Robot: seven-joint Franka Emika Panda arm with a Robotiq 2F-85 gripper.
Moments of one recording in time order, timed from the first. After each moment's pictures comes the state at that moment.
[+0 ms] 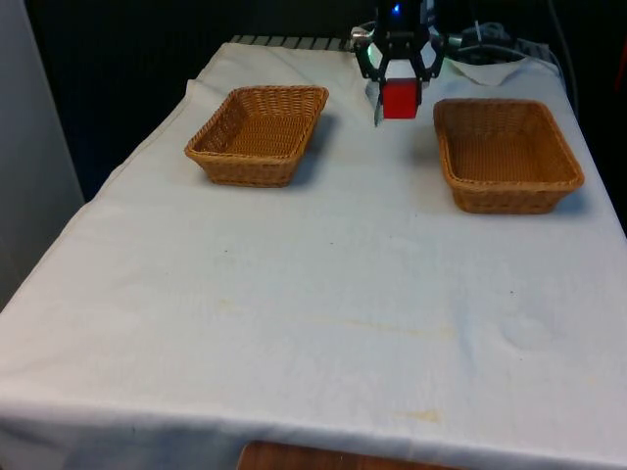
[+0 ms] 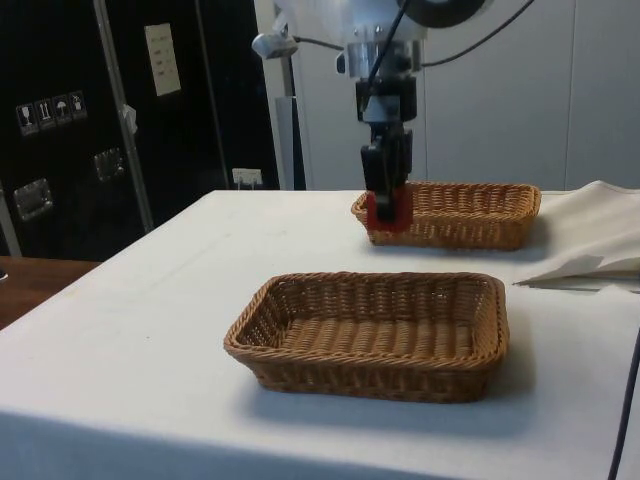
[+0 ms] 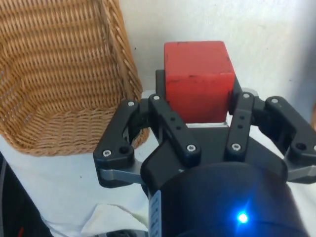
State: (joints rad) arm 0.32 -0.16 -0.34 -2.70 0.01 2.55 0.04
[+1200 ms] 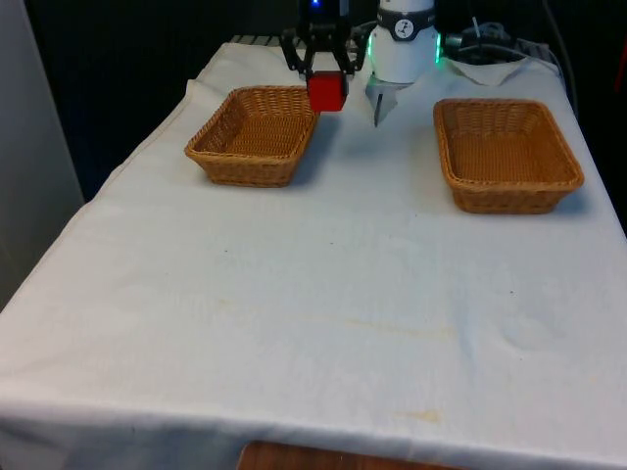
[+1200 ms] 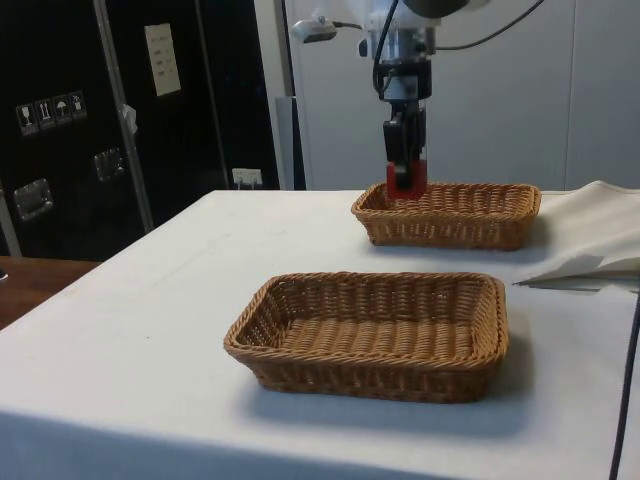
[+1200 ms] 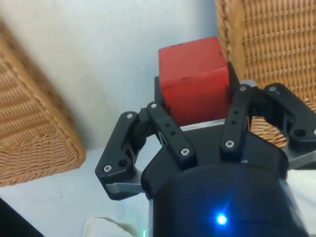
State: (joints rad) arm 0.29 -0.15 -0.60 -2.64 -0.08 2.51 -0.17
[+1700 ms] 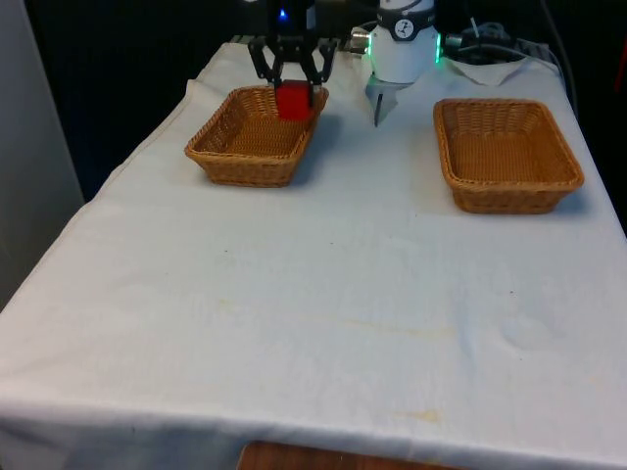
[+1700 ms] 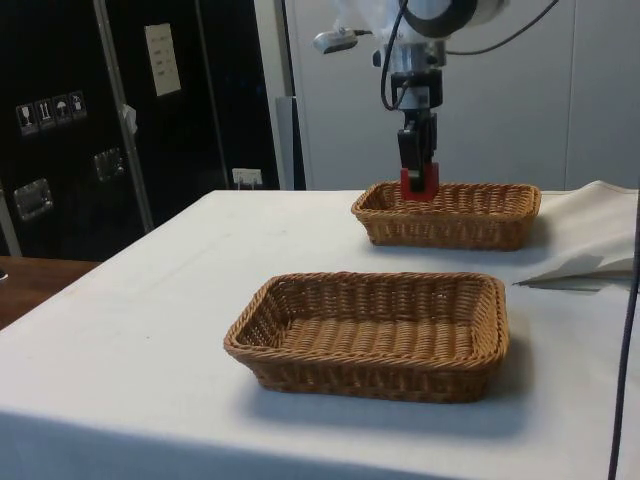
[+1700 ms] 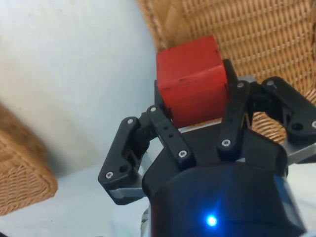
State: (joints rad) arm 0.29 -0.07 -0.70 -2.63 -0.09 2.57 -0.27
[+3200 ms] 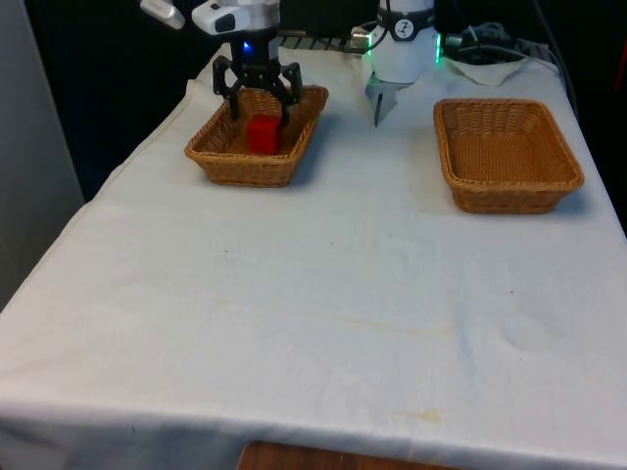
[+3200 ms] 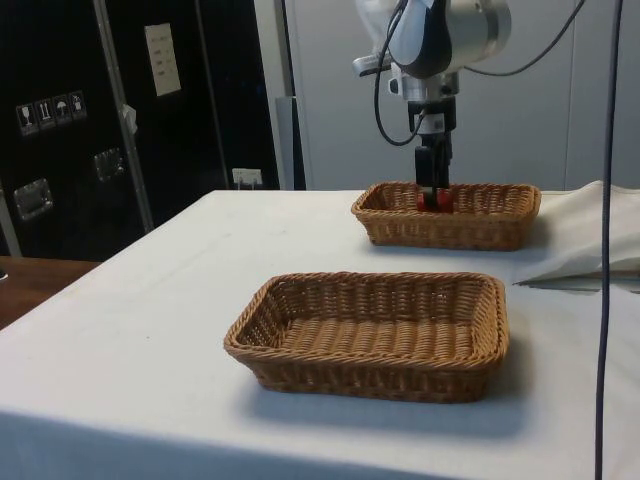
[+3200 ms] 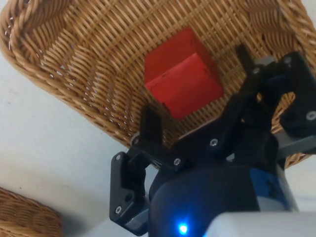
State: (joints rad) arm 0.29 0.19 -0.79 -2.57 0.20 2.69 -0.61
